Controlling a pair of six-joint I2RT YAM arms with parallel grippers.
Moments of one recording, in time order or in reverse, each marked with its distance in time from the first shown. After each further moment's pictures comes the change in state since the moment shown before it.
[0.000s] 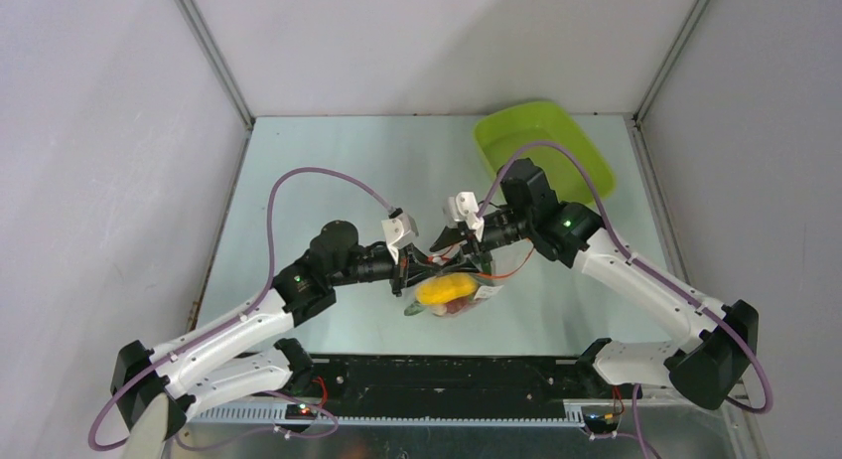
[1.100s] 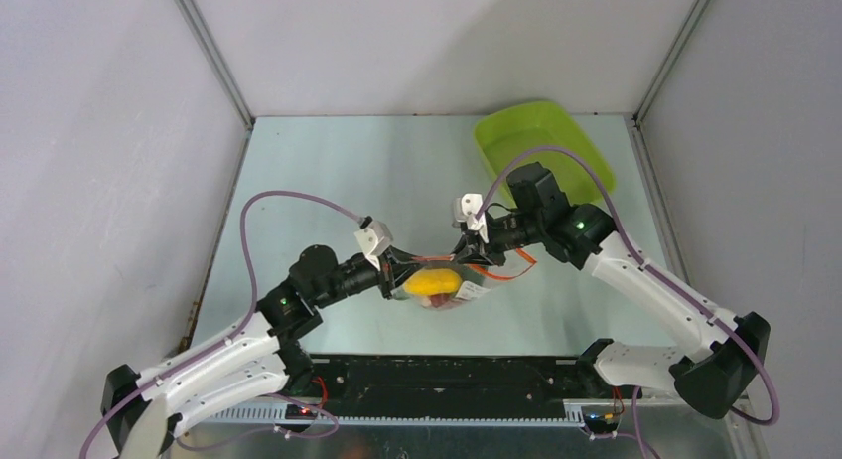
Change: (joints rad) left arm -0.011 -0.182 -0.162 0.105 -0.239 -0.045; right arm -0.034 -0.042 0.000 -0.166 0.168 -0.027
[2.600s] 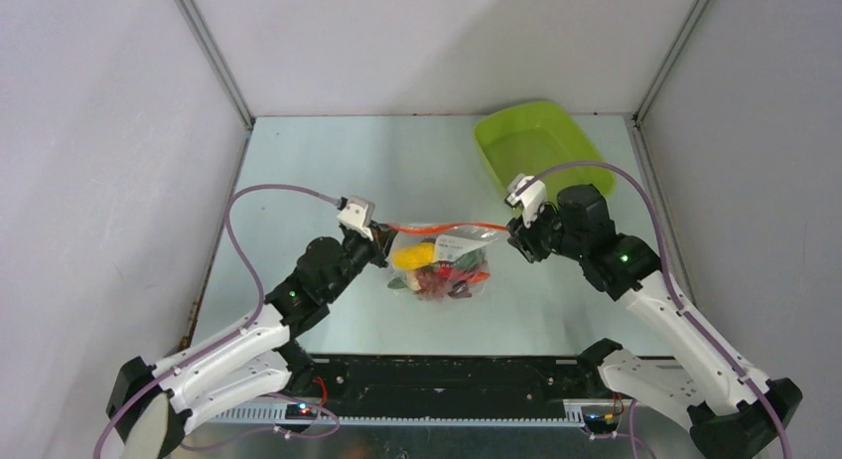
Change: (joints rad) left arm 0.078 0.074 -0.043 0.092 -0.444 -0.055; right arm -0.160 -0.294 -0.208 -0.018 0.611 0.312
